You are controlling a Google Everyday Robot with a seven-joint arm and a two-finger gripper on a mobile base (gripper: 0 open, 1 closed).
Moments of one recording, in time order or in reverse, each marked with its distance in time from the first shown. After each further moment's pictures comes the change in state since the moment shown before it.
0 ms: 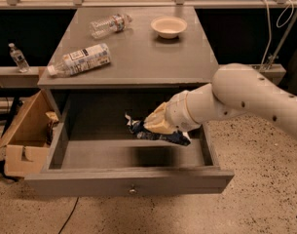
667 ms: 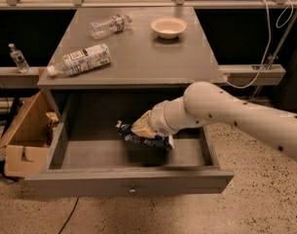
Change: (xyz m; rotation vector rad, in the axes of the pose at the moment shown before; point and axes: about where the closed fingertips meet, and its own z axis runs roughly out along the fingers) arm 0.017 -0.016 0.082 0.028 0.011 0.095
